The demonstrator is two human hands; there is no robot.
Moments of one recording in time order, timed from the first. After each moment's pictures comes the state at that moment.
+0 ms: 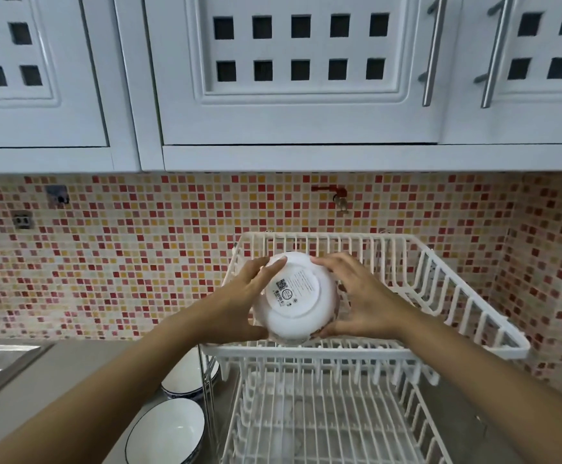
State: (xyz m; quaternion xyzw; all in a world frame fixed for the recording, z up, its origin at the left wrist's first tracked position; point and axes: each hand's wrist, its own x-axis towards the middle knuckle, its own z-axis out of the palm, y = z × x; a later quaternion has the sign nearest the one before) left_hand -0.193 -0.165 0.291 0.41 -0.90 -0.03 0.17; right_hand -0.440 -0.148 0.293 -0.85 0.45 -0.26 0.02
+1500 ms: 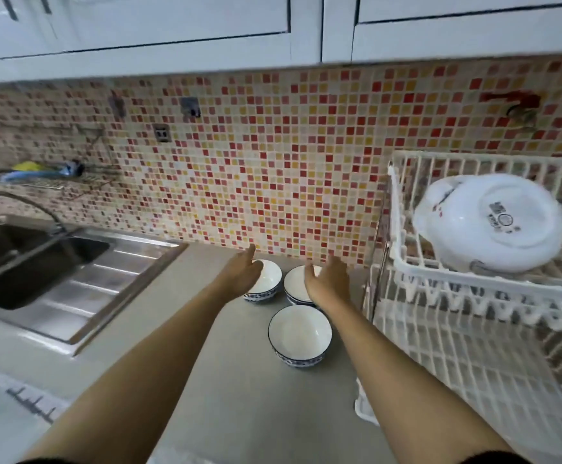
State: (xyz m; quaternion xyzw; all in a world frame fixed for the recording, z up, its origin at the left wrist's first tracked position) left_hand 0.033 -0.170 0.180 0.72 -0.62 -0.22 0.23; right_hand -0.131 -0.201 0.140 -0.62 0.66 -0.31 0.29
